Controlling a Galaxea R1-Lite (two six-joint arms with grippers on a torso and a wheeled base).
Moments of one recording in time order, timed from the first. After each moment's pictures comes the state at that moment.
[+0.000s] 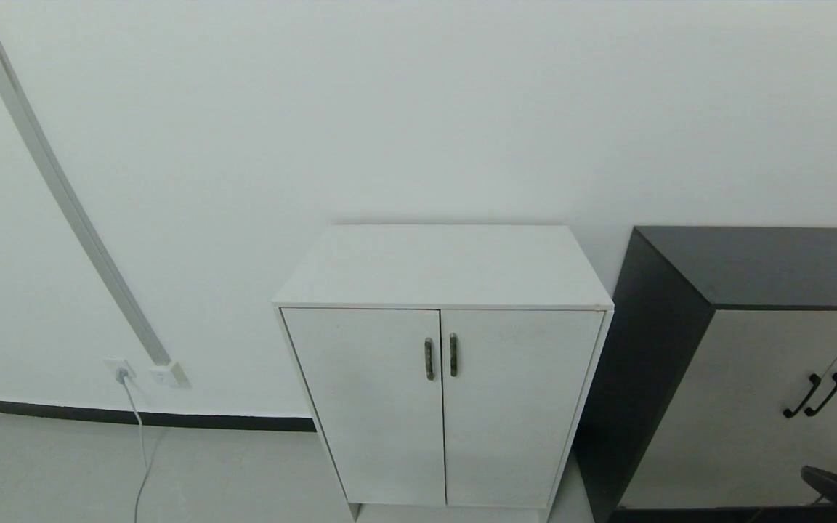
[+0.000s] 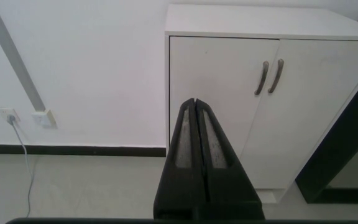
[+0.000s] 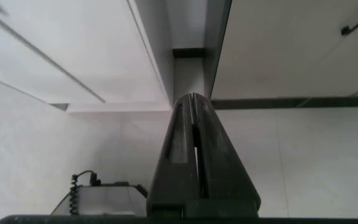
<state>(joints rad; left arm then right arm) 0.00 0.00 0.00 0.00 0.01 -0.02 0.00 1.19 0.00 -0.71 0.02 0.05</state>
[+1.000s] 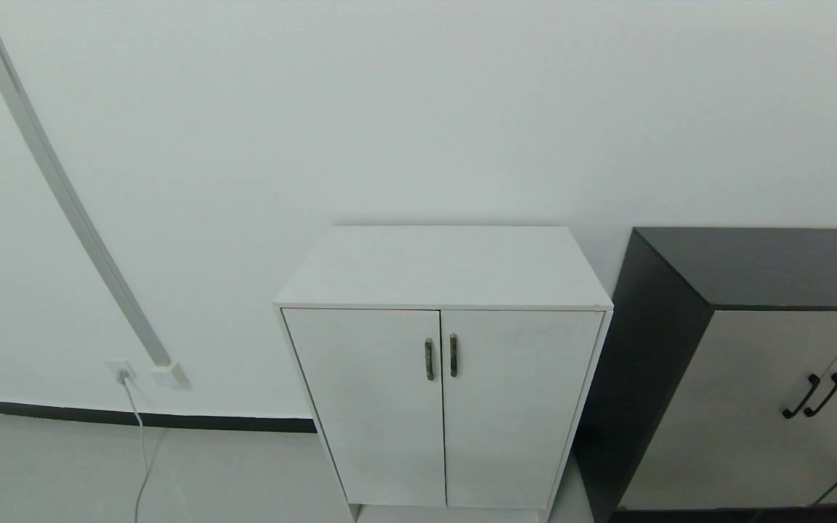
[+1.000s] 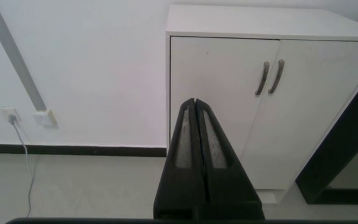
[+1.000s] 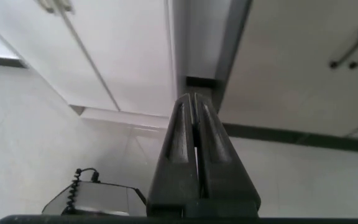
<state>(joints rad) 0.00 0.00 0.00 0.00 0.01 -0.02 0.11 0.42 0.00 -0.08 0.03 -0.02</state>
